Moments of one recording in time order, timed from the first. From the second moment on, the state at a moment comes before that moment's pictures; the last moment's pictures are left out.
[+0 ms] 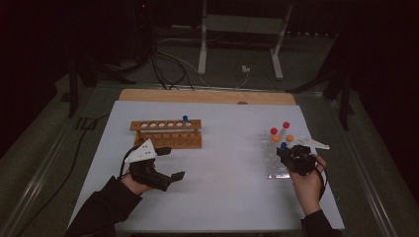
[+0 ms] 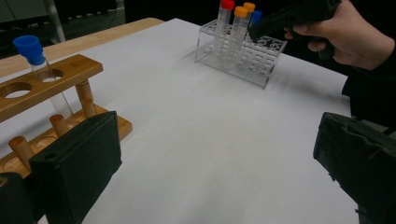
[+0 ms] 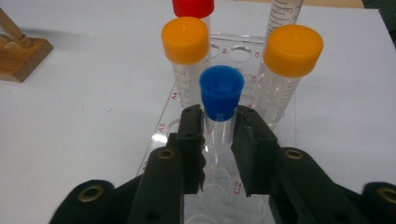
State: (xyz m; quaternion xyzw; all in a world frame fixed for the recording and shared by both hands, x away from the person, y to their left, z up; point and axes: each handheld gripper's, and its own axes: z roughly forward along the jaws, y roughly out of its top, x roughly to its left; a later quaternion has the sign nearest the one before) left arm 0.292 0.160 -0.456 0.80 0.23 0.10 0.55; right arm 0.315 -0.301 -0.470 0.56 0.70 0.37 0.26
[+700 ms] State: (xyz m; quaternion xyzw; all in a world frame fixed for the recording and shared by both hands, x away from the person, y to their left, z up) left arm 0.292 0.161 -0.454 0.80 0.23 0.09 0.55; right arm 0.296 -0.299 -0.434 0.53 0.69 0.38 0.31
